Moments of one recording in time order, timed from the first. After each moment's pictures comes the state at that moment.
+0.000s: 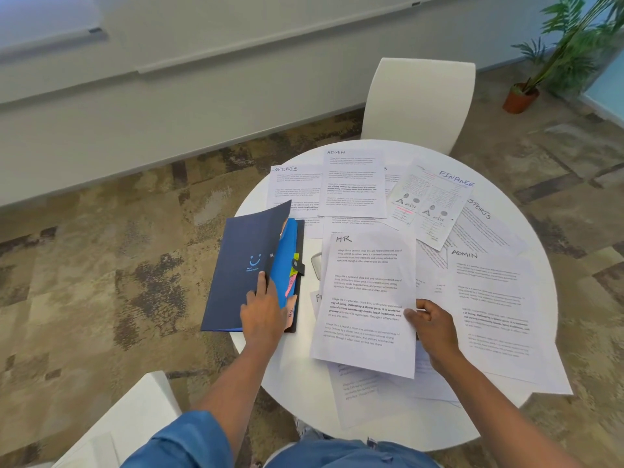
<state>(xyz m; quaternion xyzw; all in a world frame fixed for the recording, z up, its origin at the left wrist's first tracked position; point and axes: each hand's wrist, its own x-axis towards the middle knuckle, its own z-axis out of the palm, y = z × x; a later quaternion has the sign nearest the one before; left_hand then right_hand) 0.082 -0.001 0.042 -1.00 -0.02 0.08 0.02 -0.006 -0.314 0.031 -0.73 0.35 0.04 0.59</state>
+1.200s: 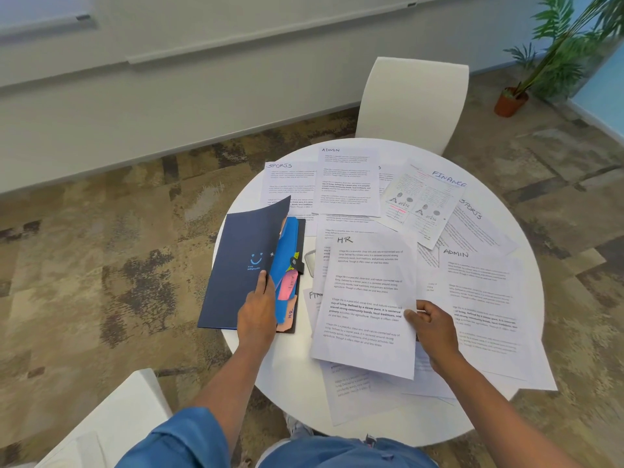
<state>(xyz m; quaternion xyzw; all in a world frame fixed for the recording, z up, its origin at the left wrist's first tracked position) 0.075 -0.003 0.046 -0.99 0.01 0.12 -0.04 -0.016 -0.321 0.040 -0.74 0.35 0.04 0.58</state>
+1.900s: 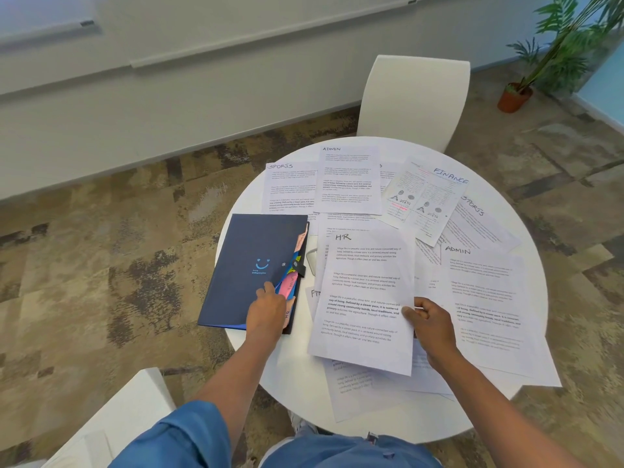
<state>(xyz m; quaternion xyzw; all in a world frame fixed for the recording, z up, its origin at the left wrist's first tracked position) 0.077 -0.012 0.040 -0.98 0.09 0.16 0.11 -0.015 -0.316 0.042 -0.73 0.35 0.04 0.59</state>
